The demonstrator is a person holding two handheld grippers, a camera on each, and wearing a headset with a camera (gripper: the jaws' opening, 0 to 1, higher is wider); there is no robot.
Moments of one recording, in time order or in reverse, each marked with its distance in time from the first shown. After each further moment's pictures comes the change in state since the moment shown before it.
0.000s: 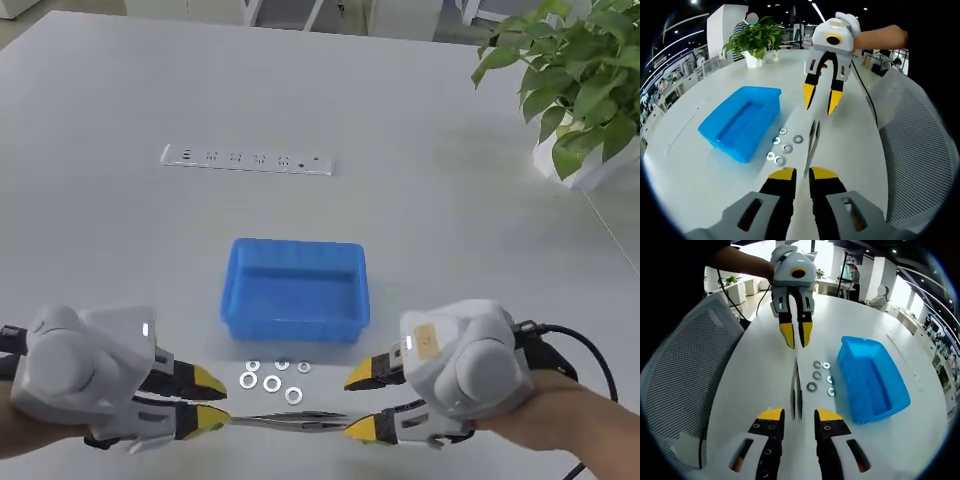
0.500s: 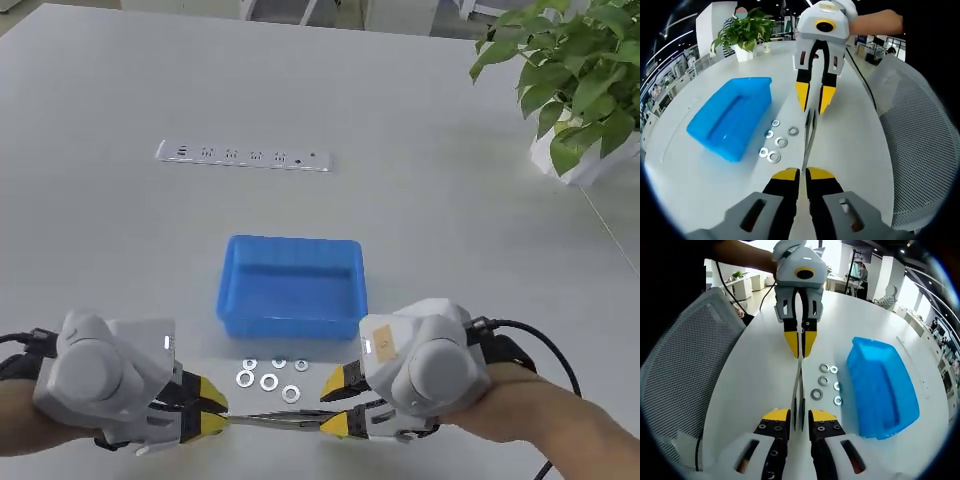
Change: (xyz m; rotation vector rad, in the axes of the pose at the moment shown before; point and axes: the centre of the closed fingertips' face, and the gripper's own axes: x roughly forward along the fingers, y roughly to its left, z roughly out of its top) left arm 0.016 -0.002 -0.014 0.050 0.069 -0.044; right arm 0.022 0.003 0.004 -0.032 0.033 0.049
